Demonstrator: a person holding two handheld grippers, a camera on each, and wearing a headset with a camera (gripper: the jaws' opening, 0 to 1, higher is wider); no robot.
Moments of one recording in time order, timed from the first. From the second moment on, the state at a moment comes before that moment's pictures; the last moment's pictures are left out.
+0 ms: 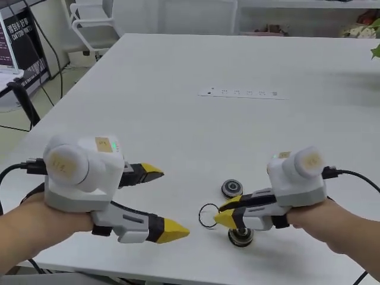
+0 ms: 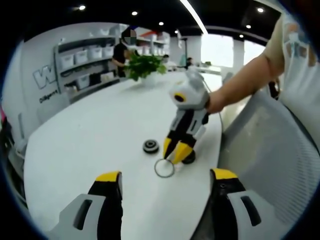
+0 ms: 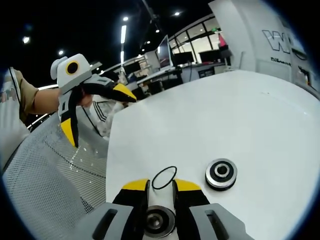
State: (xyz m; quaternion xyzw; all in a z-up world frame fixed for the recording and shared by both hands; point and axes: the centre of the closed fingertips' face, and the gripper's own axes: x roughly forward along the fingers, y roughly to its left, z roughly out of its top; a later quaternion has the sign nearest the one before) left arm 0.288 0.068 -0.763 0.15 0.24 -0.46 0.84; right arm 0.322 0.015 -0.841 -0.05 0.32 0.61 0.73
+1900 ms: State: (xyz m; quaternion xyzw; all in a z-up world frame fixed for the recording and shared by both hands) left arm 0.307 -0.004 -0.792 0.17 0.26 -0.53 0.79; right arm 0.309 -0.043 -0.827 -0.04 0.27 0.59 0.76
